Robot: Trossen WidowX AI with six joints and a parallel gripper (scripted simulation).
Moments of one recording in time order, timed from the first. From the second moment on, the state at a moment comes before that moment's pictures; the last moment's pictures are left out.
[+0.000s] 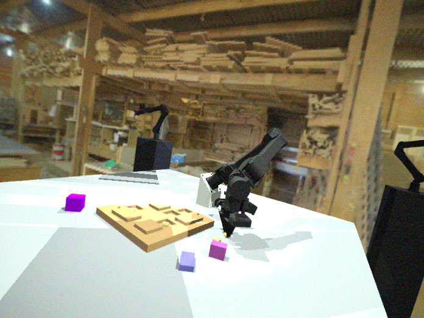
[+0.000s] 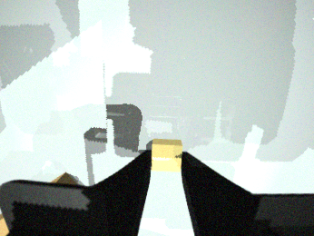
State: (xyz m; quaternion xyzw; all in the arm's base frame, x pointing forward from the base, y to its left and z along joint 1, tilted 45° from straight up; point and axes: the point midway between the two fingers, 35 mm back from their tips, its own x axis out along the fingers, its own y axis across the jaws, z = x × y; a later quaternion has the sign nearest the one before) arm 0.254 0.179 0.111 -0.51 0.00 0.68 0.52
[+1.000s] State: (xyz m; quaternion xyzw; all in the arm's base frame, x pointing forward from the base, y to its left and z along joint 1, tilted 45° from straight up) arm 0.251 0.145 0.136 -0.51 0.02 0.69 0.52
